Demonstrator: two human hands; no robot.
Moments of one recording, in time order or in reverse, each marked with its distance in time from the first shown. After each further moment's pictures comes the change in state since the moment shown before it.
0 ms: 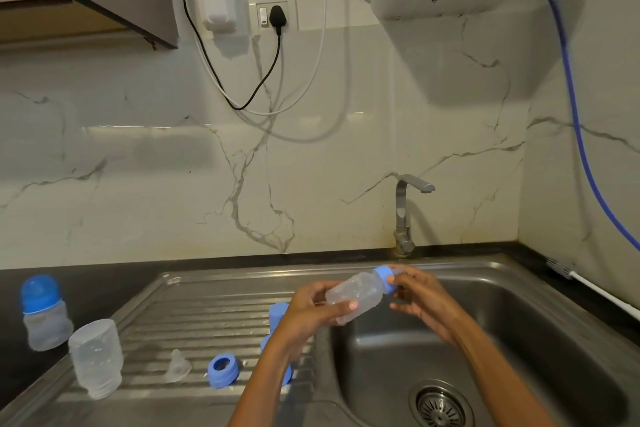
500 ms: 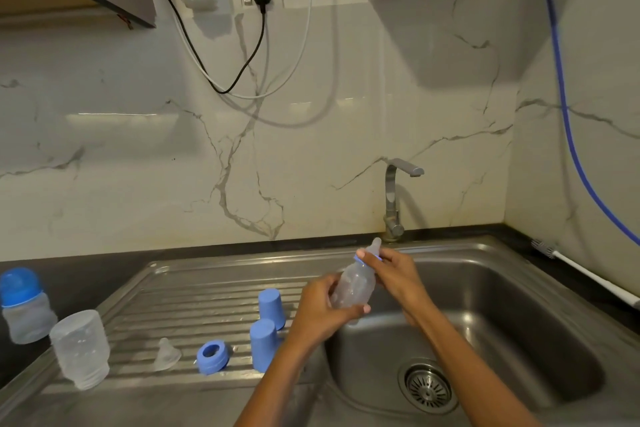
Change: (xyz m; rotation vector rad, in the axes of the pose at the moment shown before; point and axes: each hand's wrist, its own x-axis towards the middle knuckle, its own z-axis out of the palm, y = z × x) left_hand 0.002 -0.011 0.034 0.442 0.080 0.223; right_hand 0.001 0.005 0.036 -0.160 0.216 -0.149
